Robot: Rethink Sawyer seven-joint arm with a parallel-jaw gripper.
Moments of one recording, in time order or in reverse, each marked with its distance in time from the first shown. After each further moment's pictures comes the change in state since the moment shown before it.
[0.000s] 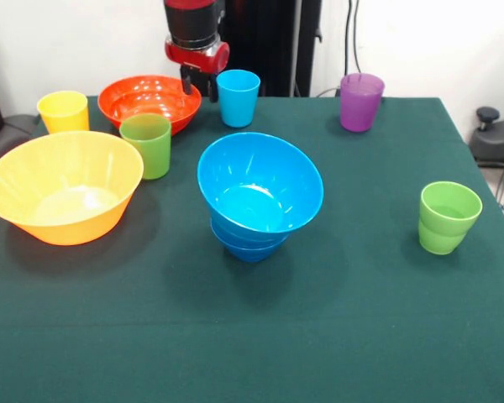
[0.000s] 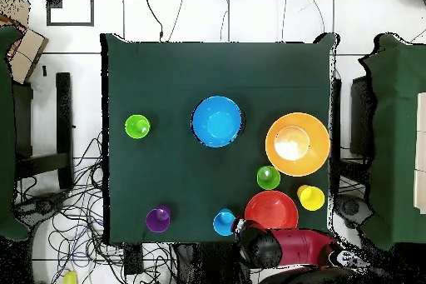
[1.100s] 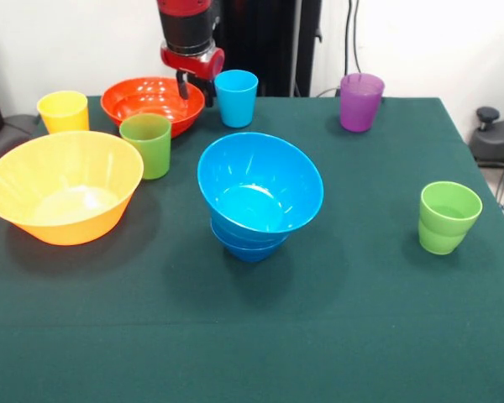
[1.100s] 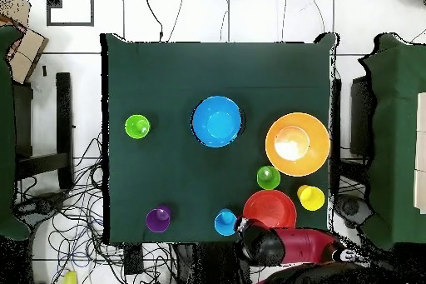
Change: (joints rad) arm -0.020 0.030 -0.001 -0.028 -0.005 0.000 0.000
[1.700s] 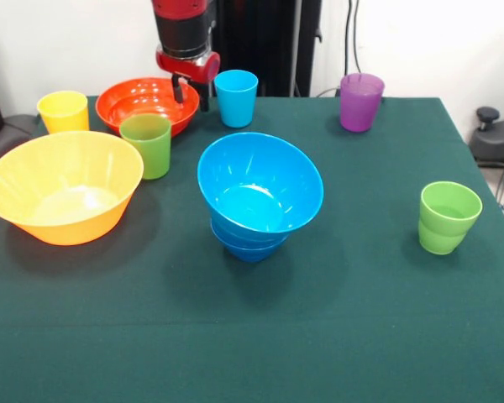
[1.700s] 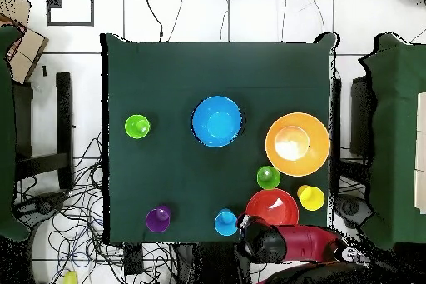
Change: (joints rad) arm -0.003 0.001 0.004 -0.020 0.000 0.000 0.000
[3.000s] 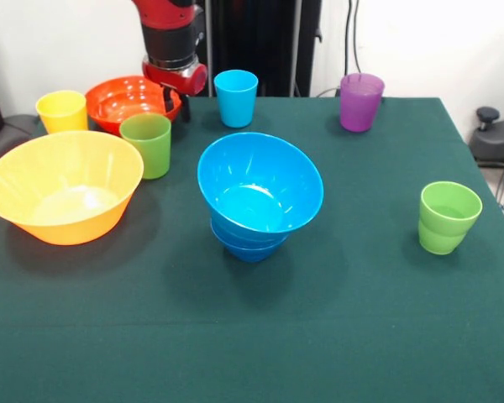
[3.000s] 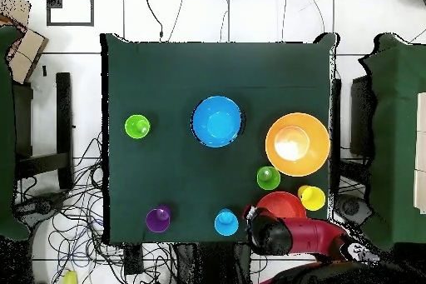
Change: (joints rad) arm -0.016 0.008 0.010 -0.057 0.000 0.000 0.000
